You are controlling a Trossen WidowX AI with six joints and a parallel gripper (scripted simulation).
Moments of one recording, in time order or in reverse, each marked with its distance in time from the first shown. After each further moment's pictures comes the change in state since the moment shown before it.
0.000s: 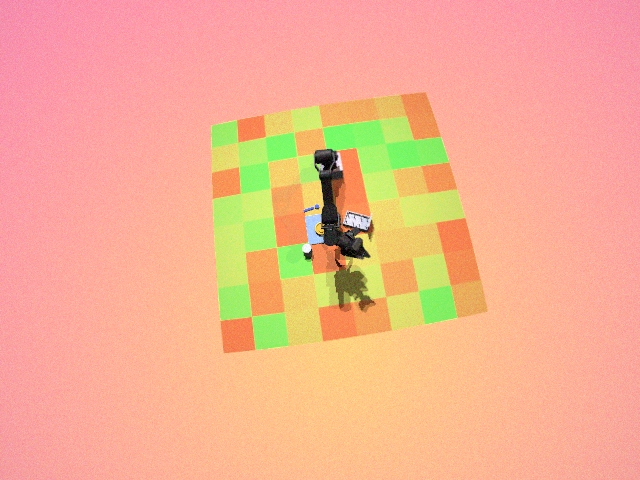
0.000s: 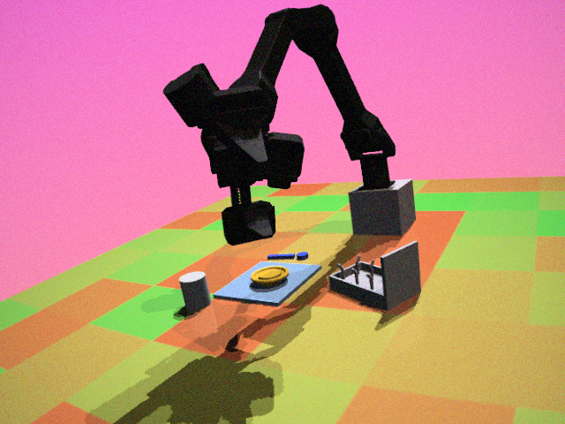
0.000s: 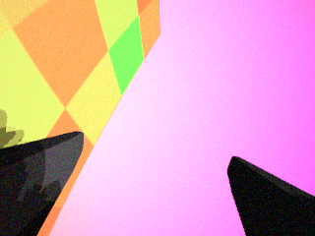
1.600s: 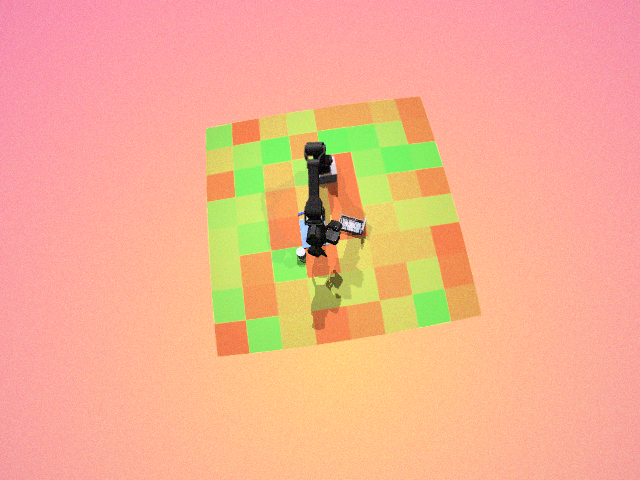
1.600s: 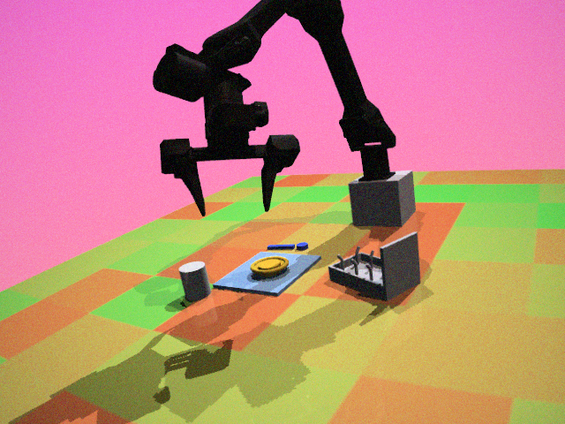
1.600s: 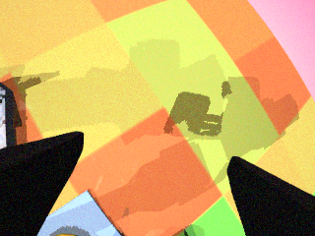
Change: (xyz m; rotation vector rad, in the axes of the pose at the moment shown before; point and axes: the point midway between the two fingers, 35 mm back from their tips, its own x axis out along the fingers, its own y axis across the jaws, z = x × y) arm -0.109 0.068 -0.004 1.420 0.663 0.473
